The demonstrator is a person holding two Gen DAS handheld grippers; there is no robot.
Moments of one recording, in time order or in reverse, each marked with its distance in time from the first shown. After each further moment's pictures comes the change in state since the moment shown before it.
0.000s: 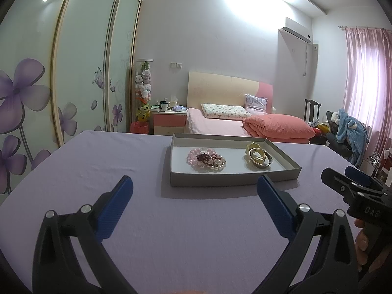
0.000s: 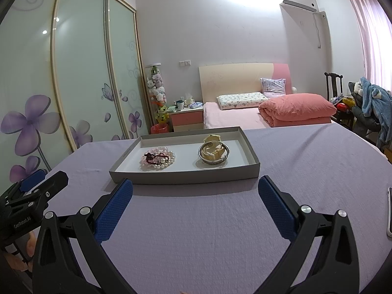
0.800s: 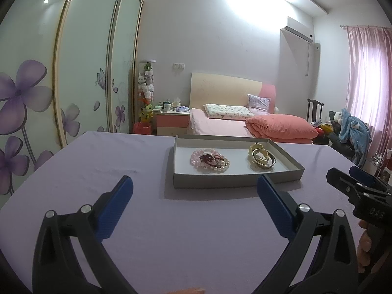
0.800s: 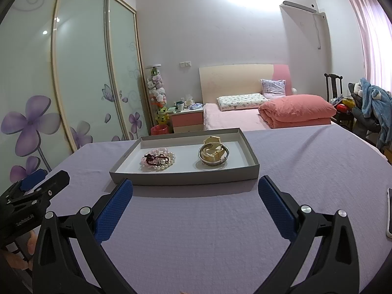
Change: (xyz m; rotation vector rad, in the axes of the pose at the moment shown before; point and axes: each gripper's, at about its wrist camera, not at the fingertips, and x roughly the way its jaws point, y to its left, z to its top) left arm 0.001 0.003 0.006 0.002 -0.001 0.019; right arm -0.001 0.002 0.004 -0.002 -0.007 0.001
